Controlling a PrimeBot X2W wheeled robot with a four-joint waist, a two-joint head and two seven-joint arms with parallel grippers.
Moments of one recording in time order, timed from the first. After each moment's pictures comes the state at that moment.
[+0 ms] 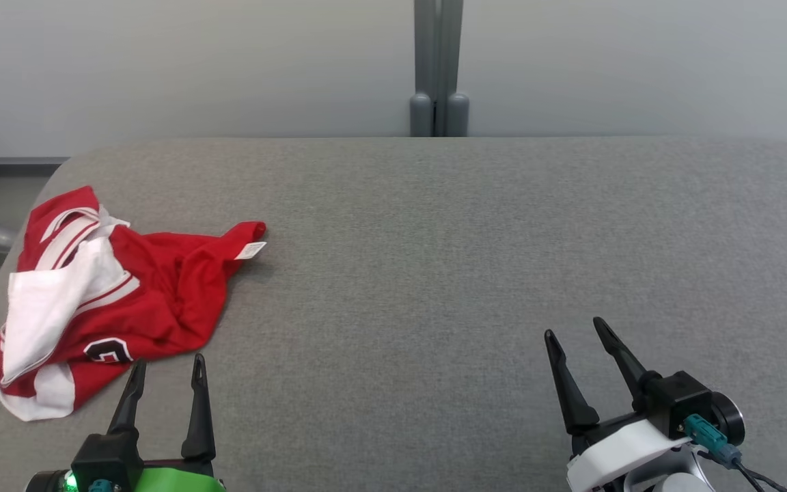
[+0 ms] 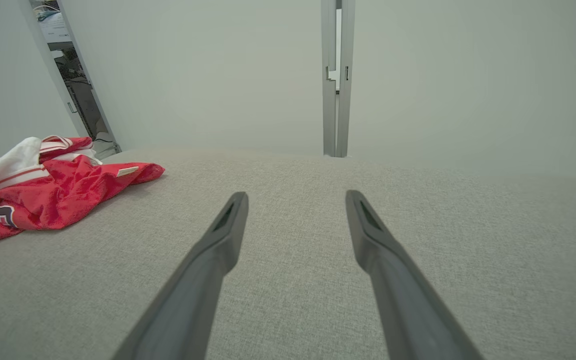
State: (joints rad) left arm 0.07 0.05 0.01 0.14 -0.10 -0.08 -0.26; right arm -0.01 -0.05 0.15 0.19 0.11 0.13 -0.26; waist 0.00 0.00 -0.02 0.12
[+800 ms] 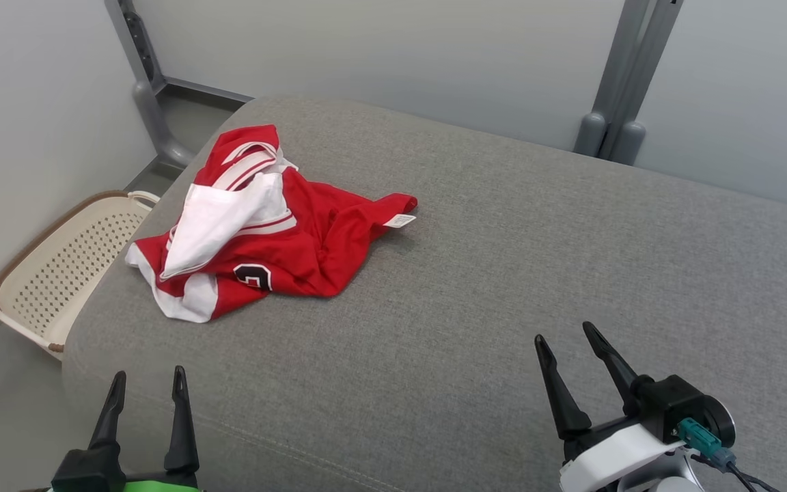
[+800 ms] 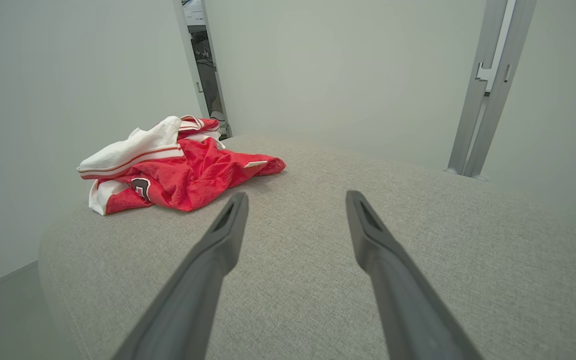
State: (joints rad) left arm 0.11 0.05 0.06 0.12 -0.09 -0.08 -0.26; right arm 0.00 -0.05 0.18 0.19 0.13 0.13 -0.26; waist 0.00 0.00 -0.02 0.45
